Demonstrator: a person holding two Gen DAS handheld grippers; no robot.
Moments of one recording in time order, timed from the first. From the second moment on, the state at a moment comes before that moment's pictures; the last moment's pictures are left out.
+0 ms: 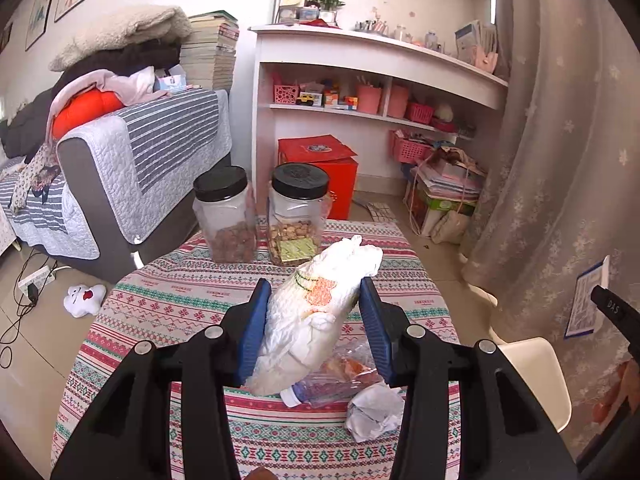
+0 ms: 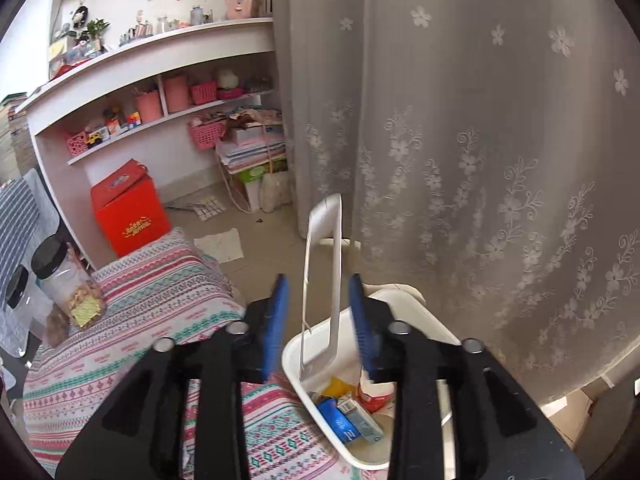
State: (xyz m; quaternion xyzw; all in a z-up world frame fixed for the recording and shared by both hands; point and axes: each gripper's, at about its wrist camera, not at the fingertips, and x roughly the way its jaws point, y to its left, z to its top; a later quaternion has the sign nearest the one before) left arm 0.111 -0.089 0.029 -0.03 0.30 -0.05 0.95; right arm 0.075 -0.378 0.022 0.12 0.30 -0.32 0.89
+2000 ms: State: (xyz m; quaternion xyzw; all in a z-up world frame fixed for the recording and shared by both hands) left arm 0.228 -0.232 -0.103 0.28 0.55 -0.13 0.78; right arm 0.051 -0.466 0.014 0.20 0.36 -0.30 0.86
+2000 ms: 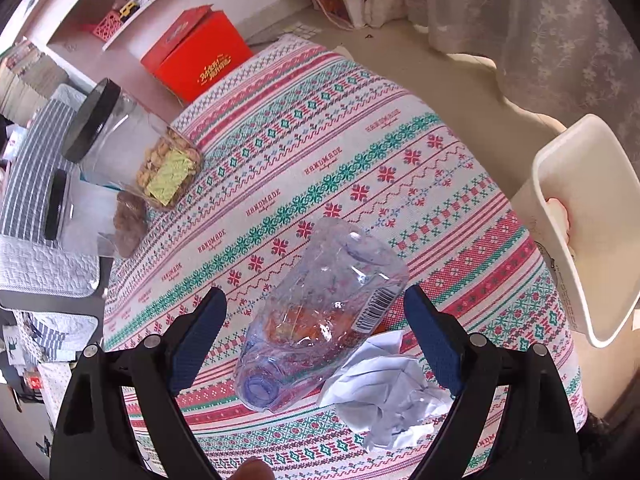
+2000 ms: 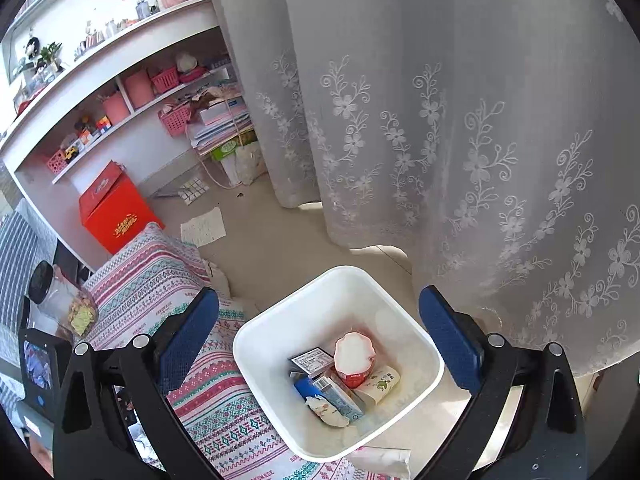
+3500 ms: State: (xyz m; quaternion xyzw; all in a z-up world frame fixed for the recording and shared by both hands) left arm 0.151 0.103 -0.020 -0.17 0.47 0.02 0.87; right arm 0.165 -0.214 -0.141 0.19 0.60 -0.09 0.77
